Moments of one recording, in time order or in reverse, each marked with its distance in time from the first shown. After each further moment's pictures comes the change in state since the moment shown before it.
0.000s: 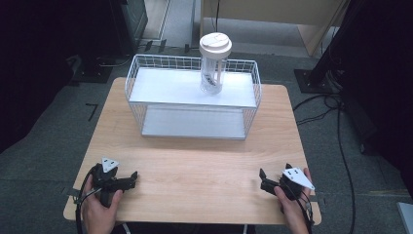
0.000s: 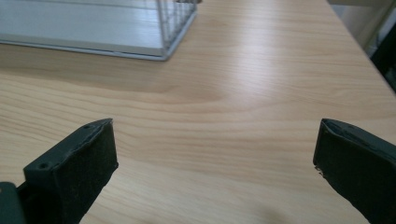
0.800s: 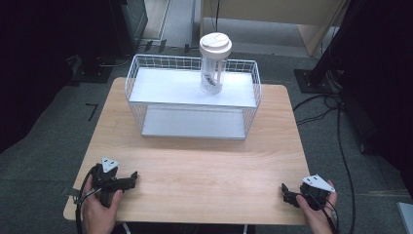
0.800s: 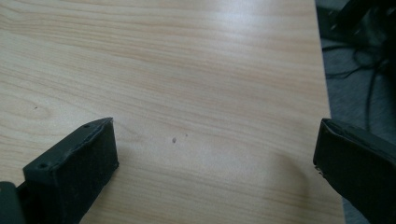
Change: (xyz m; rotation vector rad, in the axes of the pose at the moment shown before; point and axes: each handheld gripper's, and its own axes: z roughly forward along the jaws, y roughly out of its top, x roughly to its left) left arm 0.000 0.000 0.000 0.000 0.000 0.000; right arm -0.061 -0.018 -0.024 0.291 -0.037 -0.041
